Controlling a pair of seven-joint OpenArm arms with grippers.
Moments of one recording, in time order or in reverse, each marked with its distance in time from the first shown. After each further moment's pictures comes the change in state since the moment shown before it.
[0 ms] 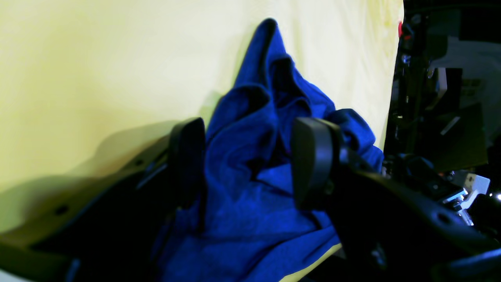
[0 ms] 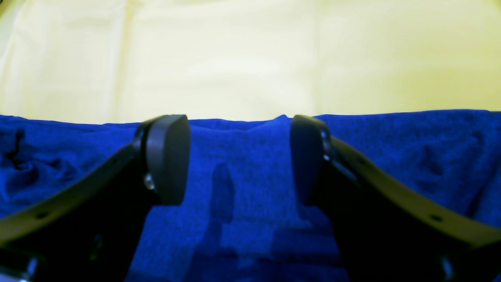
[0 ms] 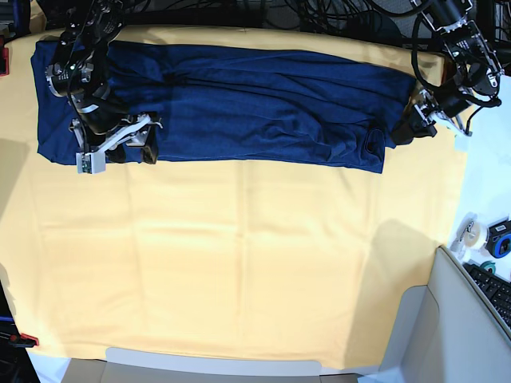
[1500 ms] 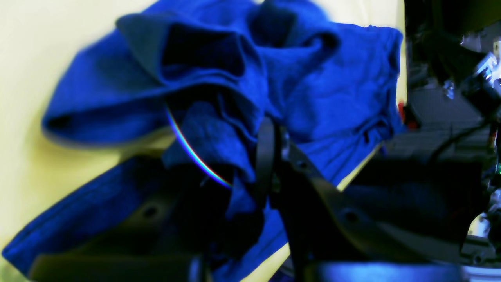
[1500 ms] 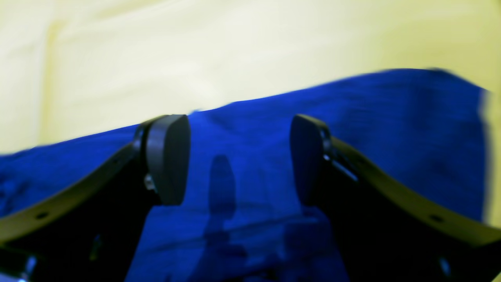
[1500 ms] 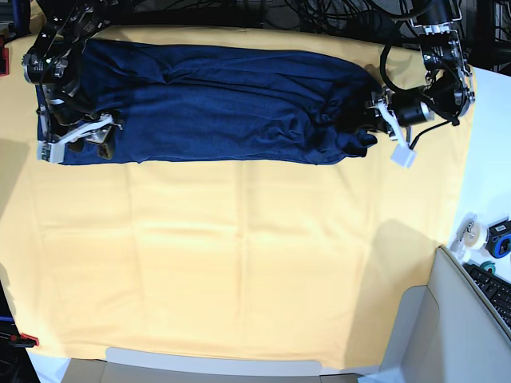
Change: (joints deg) left arm 0.7 -0.2 23.0 12.0 -0.1 -6.6 0.4; right arm 0.0 0.3 13.9 -1.5 0.0 0.0 -0.2
